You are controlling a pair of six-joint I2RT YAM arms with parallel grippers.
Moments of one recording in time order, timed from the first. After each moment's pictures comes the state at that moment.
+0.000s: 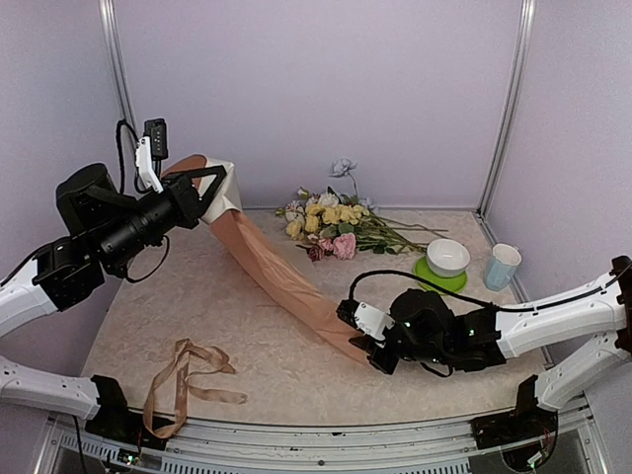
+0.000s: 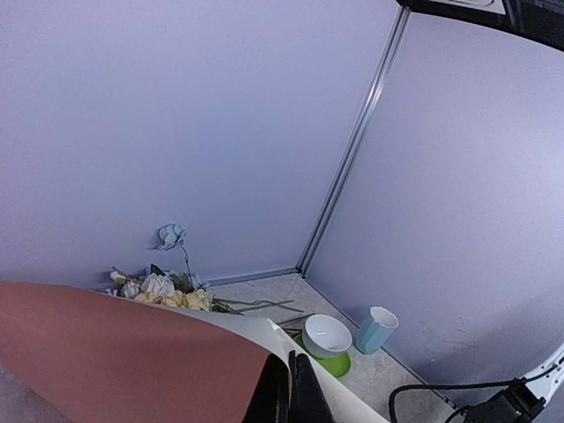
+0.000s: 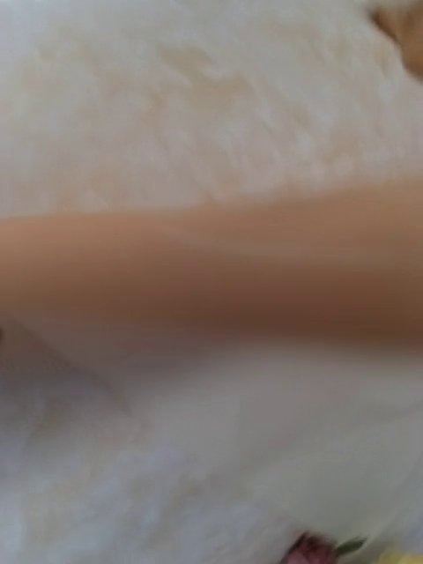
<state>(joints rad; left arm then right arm) -0.90 0.96 1.00 0.07 -0.23 -0.32 1.19 1.35 0.64 0.10 0.25 -0.14</state>
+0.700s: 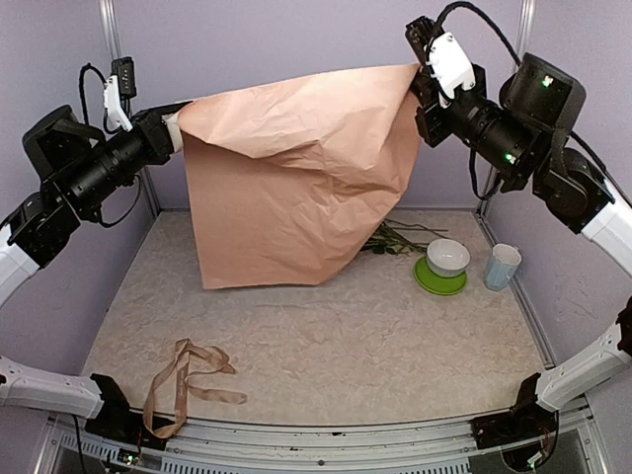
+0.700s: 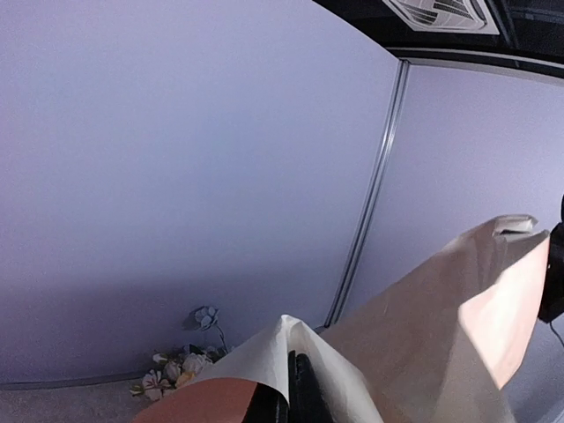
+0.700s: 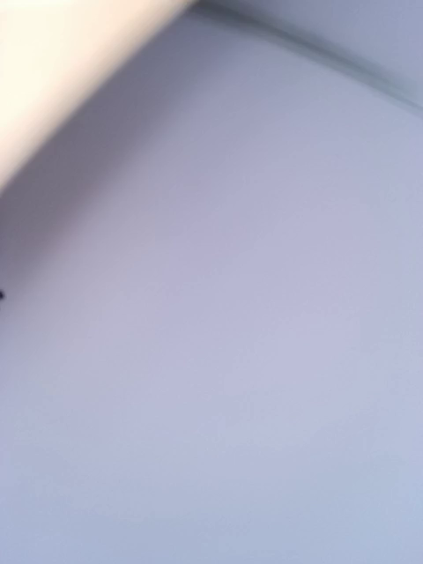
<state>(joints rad) -0.71 1.02 1.30 -0.04 -0.11 -0.23 1.03 1.30 1.63 -0.11 0.47 -0.64</state>
